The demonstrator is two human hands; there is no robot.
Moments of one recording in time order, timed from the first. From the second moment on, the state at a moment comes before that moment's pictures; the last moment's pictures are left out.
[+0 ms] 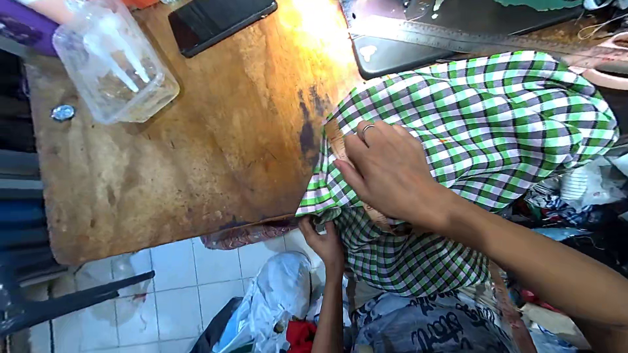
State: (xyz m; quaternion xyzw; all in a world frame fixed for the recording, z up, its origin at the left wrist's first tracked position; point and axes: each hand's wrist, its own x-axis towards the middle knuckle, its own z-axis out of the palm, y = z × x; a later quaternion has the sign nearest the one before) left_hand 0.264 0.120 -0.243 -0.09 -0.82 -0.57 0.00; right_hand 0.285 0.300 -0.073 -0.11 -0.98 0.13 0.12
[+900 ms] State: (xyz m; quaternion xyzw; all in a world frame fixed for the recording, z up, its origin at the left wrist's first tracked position) left_hand 0.079 0.122 -0.080 -0.56 -0.75 -0.32 0.15; right_hand 0.312 0.335 -0.063 -0.24 -0.95 0.15 0.13
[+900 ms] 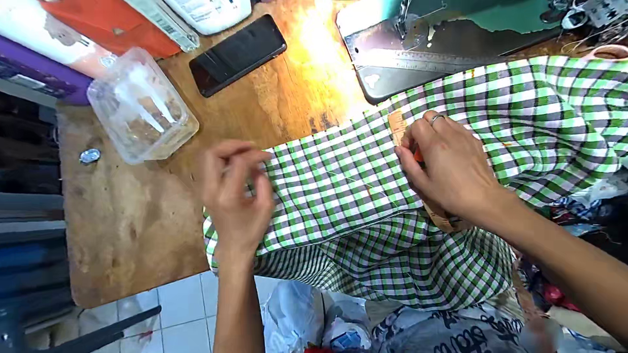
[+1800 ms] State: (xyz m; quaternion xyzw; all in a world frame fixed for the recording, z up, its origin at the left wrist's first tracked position) left_hand 0.112 0.194 -0.066 -0.68 -0.68 -0.27 -0.07; right_hand 0.338 0.318 -0.091 -0.12 -0.94 0.05 0.32
